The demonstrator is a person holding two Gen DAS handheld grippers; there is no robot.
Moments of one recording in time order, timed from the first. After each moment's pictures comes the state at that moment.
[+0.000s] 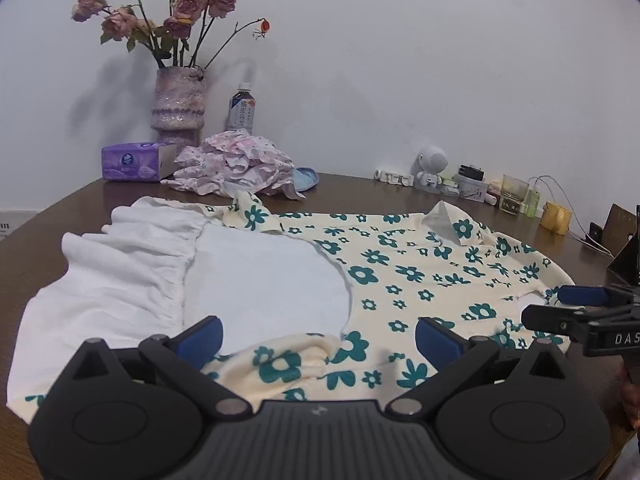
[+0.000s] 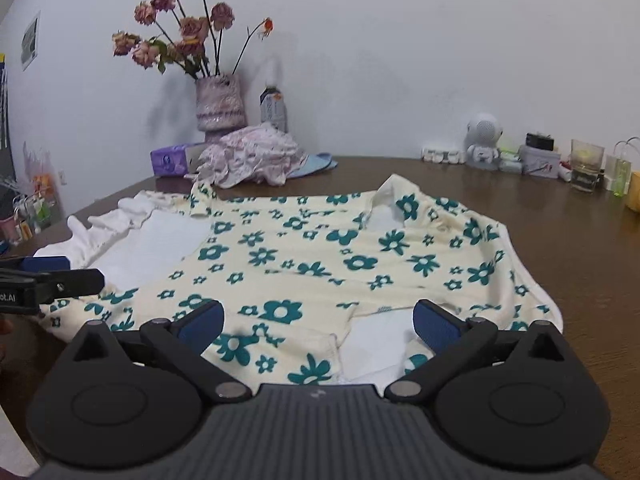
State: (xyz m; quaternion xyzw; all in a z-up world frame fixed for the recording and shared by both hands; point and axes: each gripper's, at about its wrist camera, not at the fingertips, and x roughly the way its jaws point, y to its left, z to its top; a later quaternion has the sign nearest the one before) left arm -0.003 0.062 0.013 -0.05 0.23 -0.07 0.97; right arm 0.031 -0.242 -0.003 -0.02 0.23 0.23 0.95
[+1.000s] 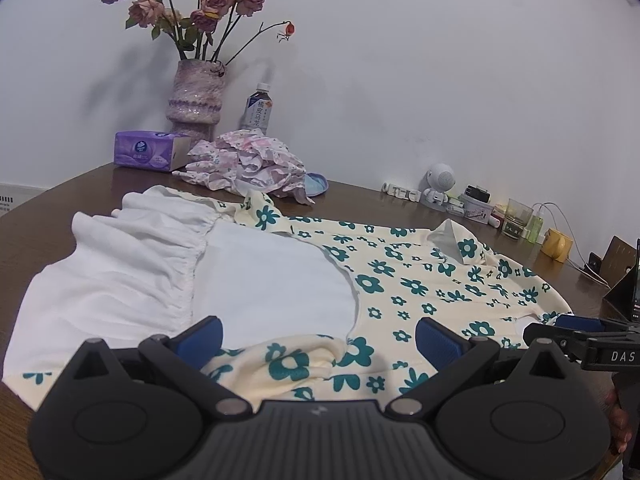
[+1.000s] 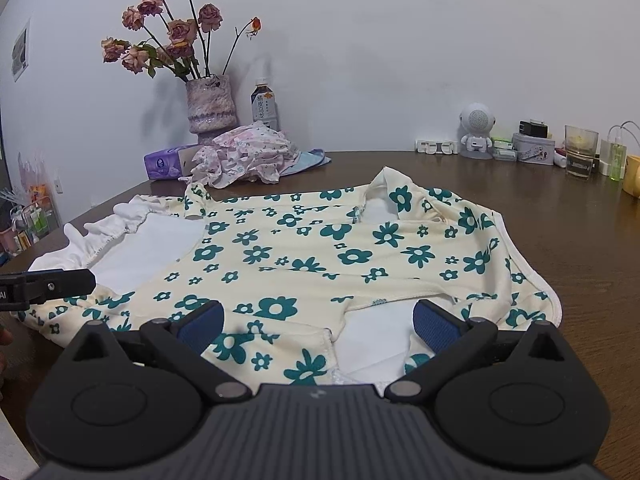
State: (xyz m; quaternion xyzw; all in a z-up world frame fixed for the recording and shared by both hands) left arm -0.005 0.074 0.012 -0.10 0.22 -0.06 0.97; right arm 0.033 -0.248 -0.006 0.00 0.23 0.22 0.95
